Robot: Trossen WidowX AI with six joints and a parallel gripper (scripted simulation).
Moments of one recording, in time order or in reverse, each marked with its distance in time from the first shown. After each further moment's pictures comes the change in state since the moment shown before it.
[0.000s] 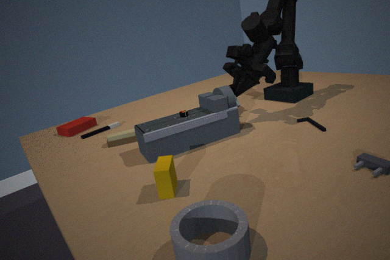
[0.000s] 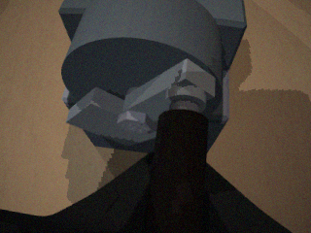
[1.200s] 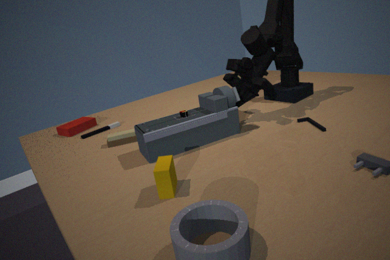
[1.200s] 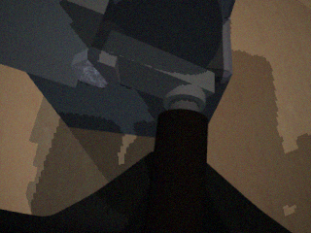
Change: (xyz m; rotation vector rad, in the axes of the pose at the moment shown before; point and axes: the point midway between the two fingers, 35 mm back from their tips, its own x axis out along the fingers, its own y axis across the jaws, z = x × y) arm 0.026 -0.008 -0.026 0.002 0.002 -0.015
